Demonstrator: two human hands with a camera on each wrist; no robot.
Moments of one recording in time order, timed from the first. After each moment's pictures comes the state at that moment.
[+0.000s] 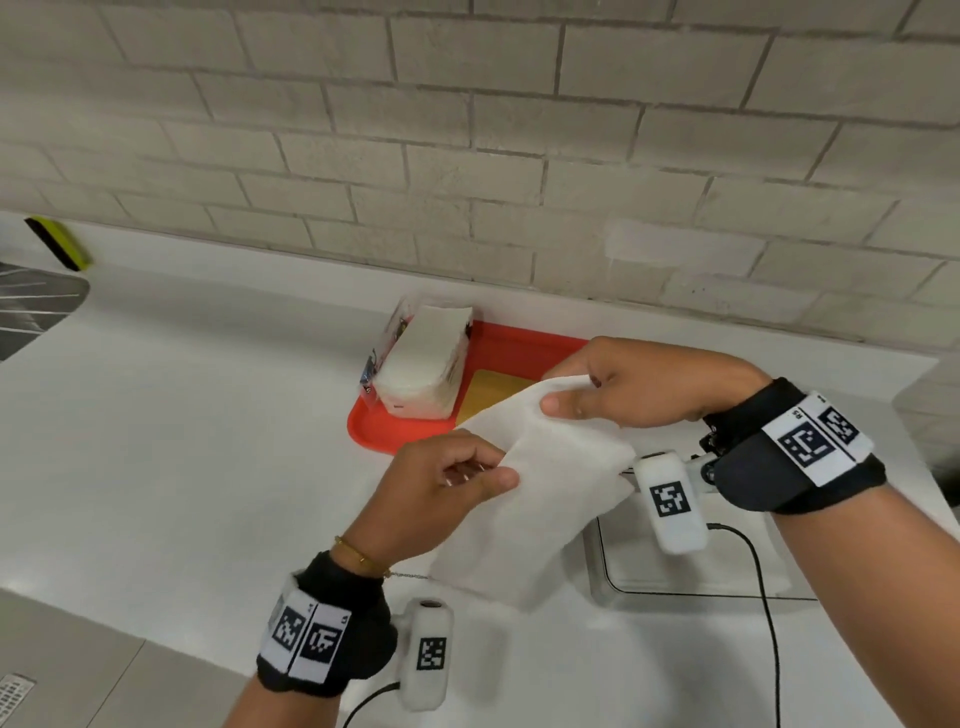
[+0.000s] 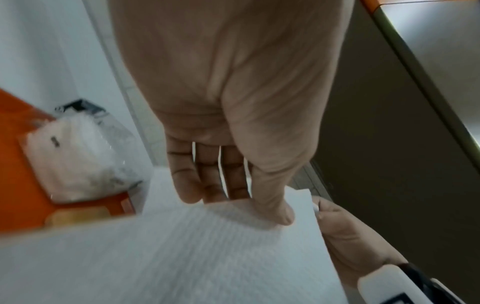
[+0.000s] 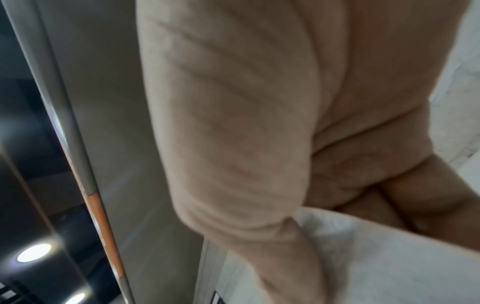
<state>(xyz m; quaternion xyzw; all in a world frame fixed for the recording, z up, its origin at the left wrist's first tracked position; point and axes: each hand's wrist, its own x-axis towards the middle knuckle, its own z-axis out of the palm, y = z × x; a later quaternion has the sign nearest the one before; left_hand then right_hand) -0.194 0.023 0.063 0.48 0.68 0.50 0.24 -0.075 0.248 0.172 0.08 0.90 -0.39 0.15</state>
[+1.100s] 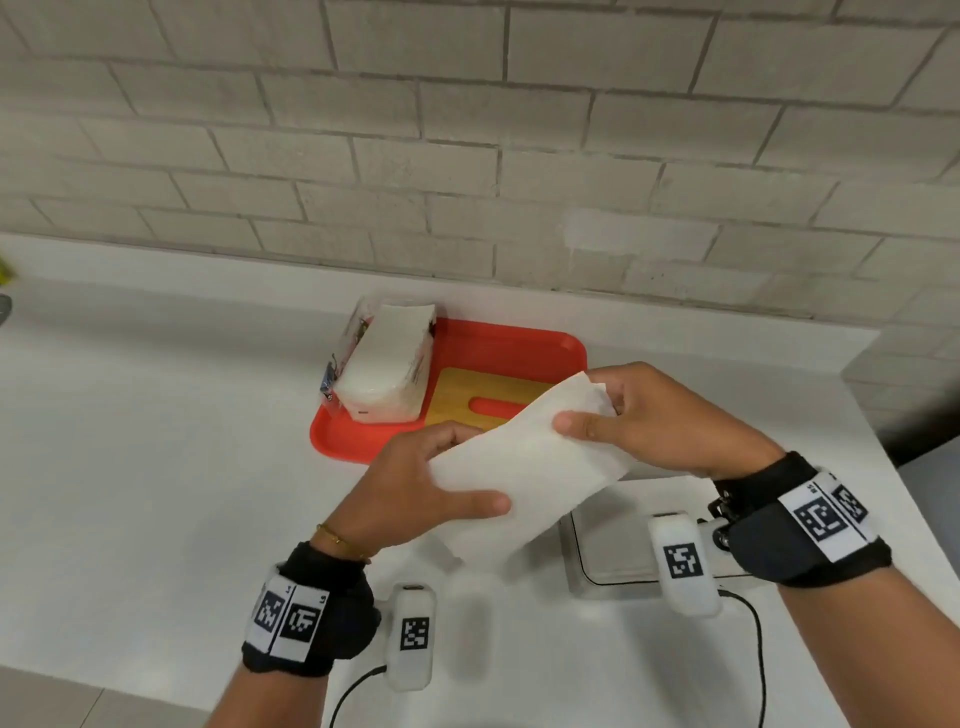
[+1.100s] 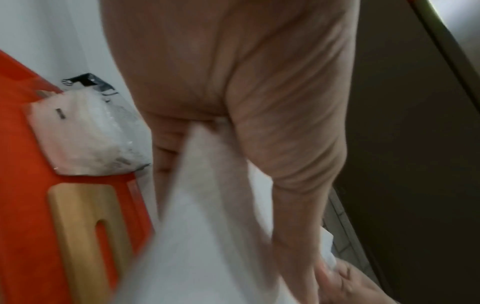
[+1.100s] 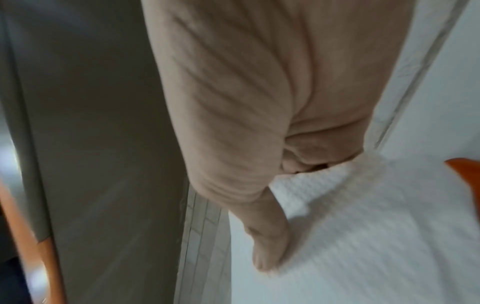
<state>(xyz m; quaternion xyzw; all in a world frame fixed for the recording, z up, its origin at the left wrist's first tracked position) -0.202 0.043 0.065 0.41 0.68 0.47 0.37 -0.022 0.246 0.132 0.22 0.83 -0.51 -0.03</state>
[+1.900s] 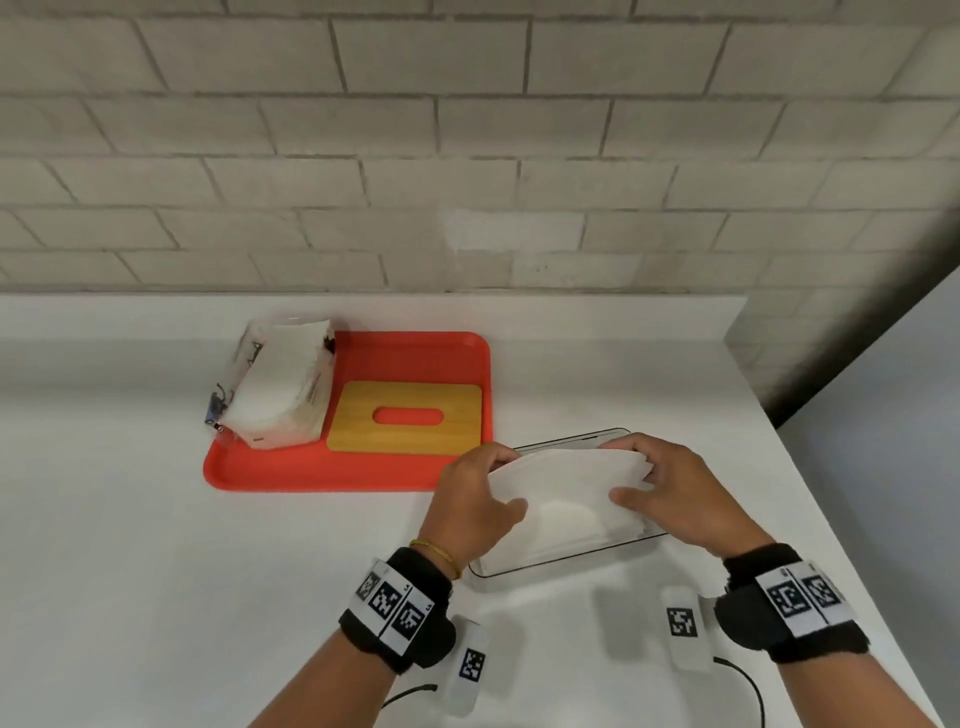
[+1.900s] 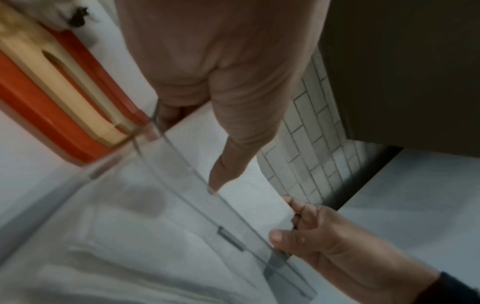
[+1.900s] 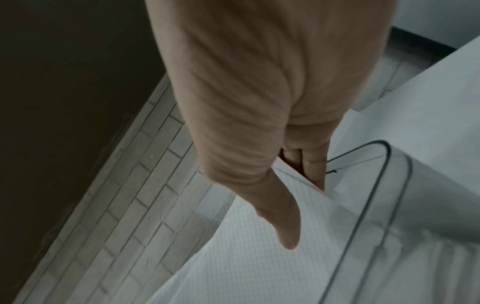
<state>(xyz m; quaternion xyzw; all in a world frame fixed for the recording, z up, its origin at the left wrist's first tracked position) -0.075 0.164 -0.002 0.49 0.74 0.38 0.25 0.147 0.306 0.021 0.43 0.78 -0.43 -0.11</state>
